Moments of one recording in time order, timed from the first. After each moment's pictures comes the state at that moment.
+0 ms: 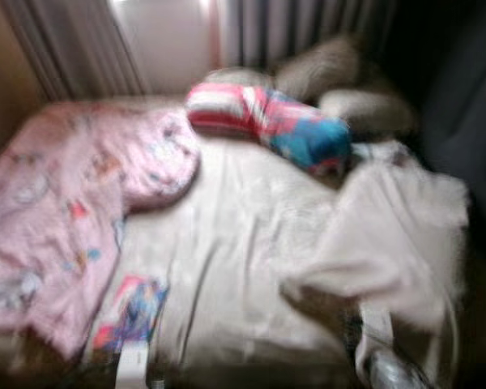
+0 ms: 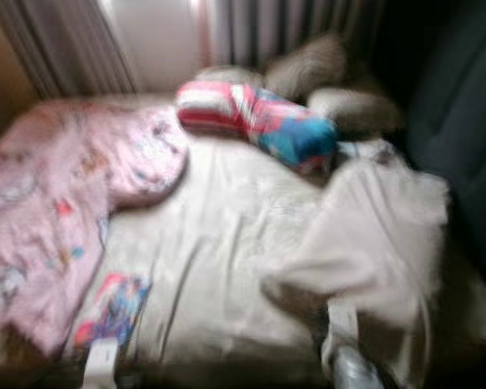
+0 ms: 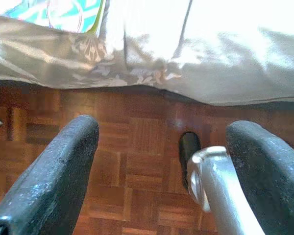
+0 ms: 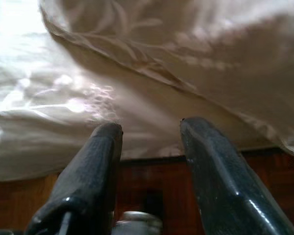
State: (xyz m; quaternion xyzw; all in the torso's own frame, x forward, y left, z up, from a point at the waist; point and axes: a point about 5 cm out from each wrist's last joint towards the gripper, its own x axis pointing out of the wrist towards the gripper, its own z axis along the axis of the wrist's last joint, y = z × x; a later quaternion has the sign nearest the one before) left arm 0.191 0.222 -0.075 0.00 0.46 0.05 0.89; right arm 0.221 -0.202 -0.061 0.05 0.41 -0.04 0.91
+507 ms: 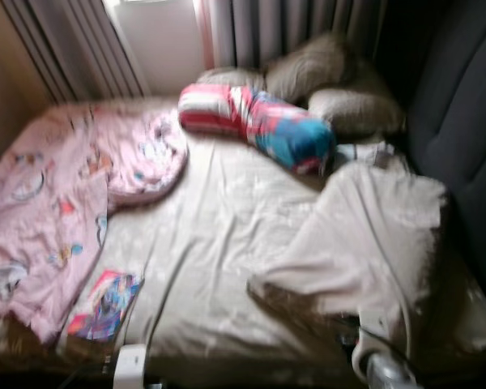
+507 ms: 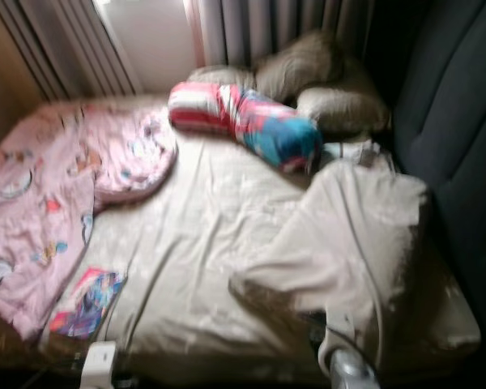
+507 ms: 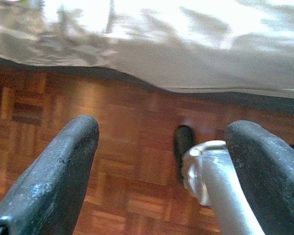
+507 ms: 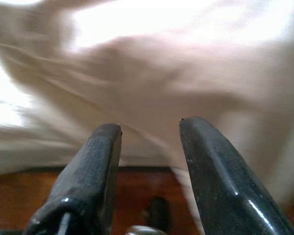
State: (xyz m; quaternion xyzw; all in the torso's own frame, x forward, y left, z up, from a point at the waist) left arm 0.191 0.218 -0.076 -0.01 0.46 0.05 0.89; right arm 0.221 -0.207 -0.060 0.05 0.41 -0.04 0.91
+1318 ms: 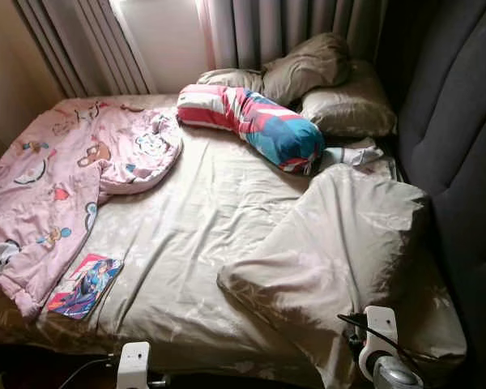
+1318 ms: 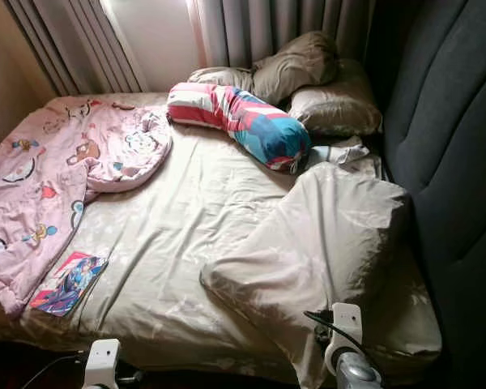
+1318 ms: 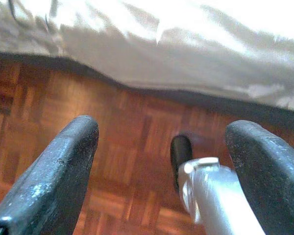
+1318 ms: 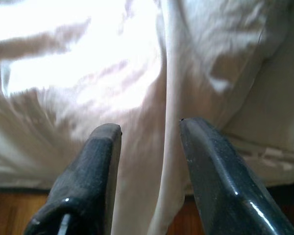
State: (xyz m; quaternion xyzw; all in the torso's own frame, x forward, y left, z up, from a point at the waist) left arm 0.194 0.217 -0.072 -0.01 0.42 0.05 0.91; right arm 0.231 -0.209 -0.051 0.04 0.34 -0.05 0.94
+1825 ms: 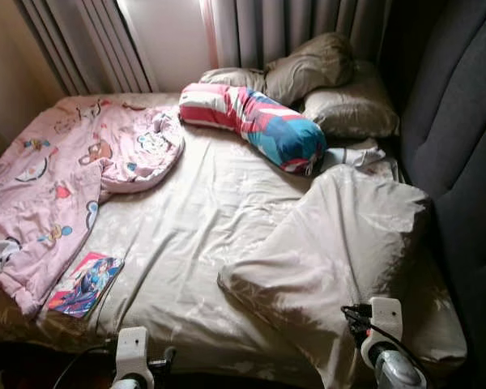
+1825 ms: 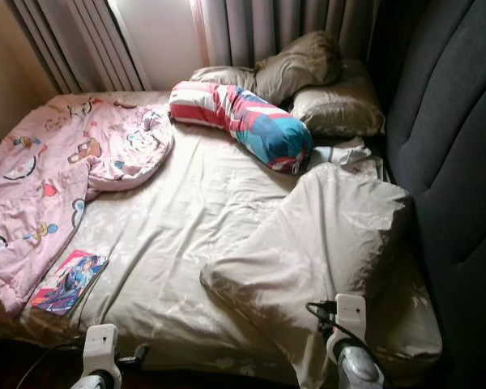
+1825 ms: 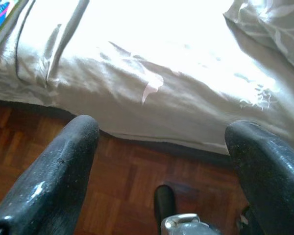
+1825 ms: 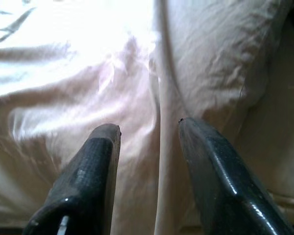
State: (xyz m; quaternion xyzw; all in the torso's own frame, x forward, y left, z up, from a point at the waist) left arm 0.215 0.211 -0.055 -0.03 0.31 0.05 0.95; right arm 0.236 -0.213 -0.039 0.03 0.26 -0.05 0.96
